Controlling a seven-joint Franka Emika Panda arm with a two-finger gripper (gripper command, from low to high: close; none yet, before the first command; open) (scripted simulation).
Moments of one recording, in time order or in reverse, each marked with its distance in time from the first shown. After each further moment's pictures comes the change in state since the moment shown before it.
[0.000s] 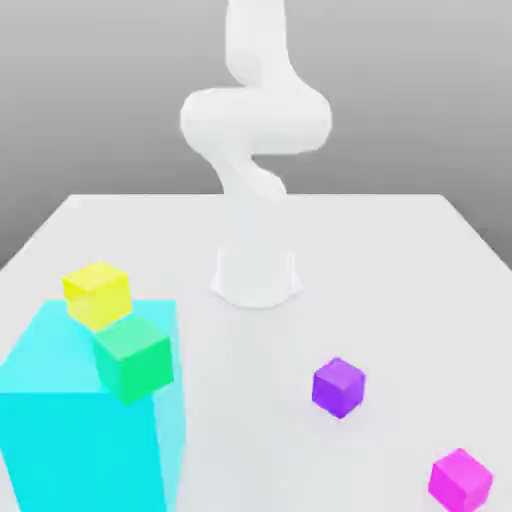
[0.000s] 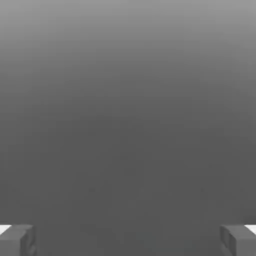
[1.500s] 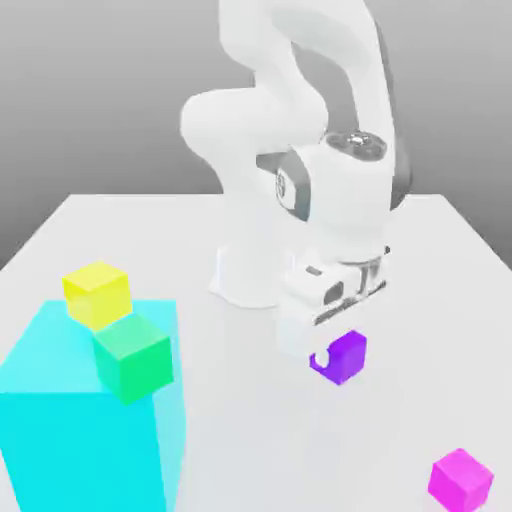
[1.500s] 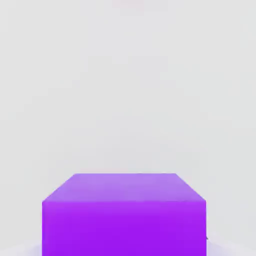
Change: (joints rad) arm 0.228 0.624 -0.024 -0.470 -0.014 0.370 -0.320
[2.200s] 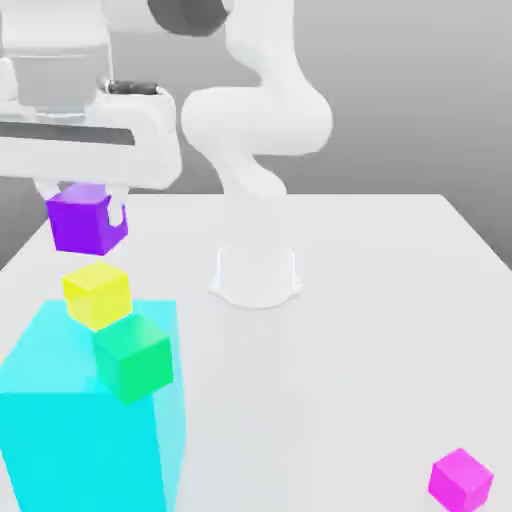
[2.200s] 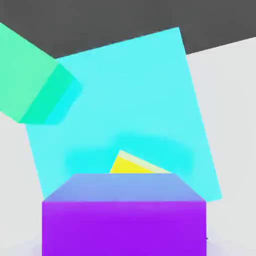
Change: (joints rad) arm -0.389 -0.195 -0.248 0.364 -0.081 -0.551 0.274
